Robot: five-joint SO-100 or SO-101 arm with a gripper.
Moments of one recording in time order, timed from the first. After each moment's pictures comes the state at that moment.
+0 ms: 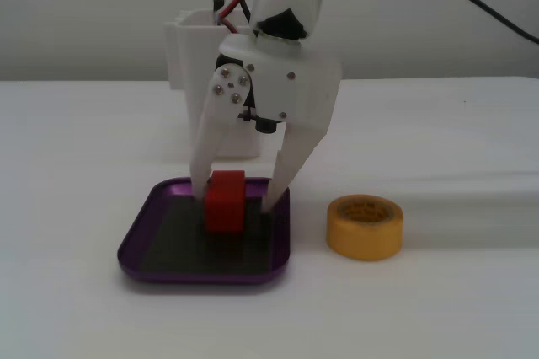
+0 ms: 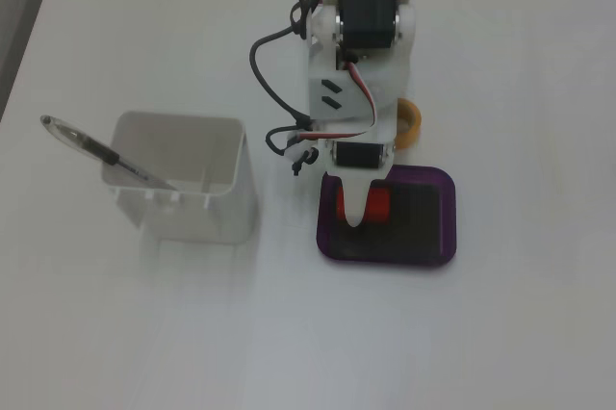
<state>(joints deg) 2.1 61.2 67.2 59.9 -2.5</state>
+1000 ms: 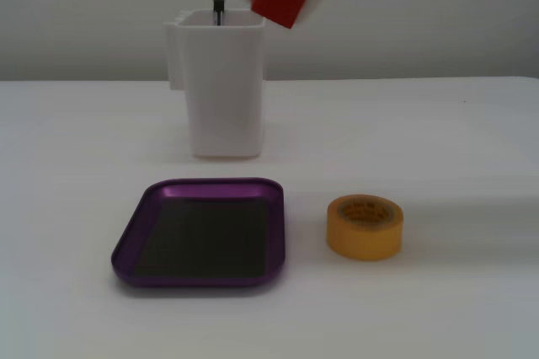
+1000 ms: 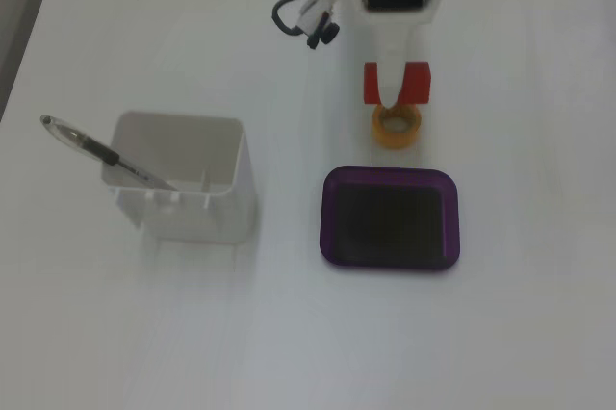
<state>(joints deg) -1.5 91.8 64.0 80.9 -2.1</state>
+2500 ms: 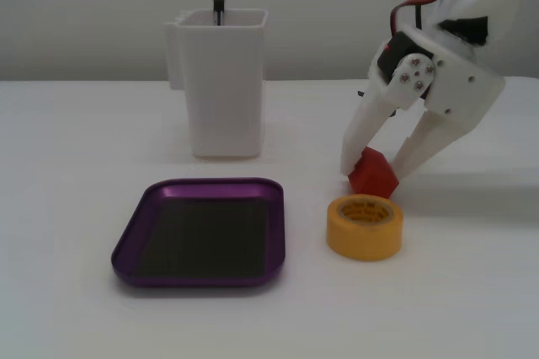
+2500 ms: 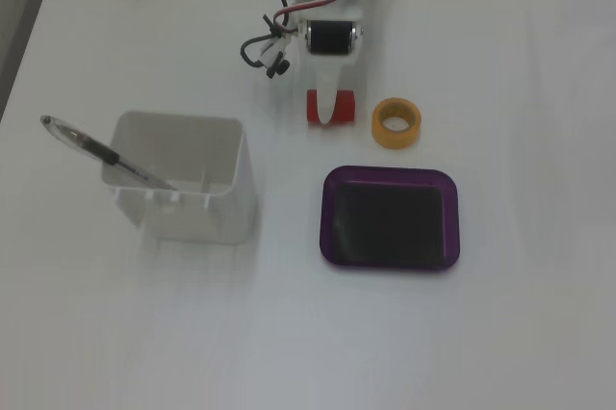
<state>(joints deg) 10.5 112.9 140.3 24.0 -17.3</state>
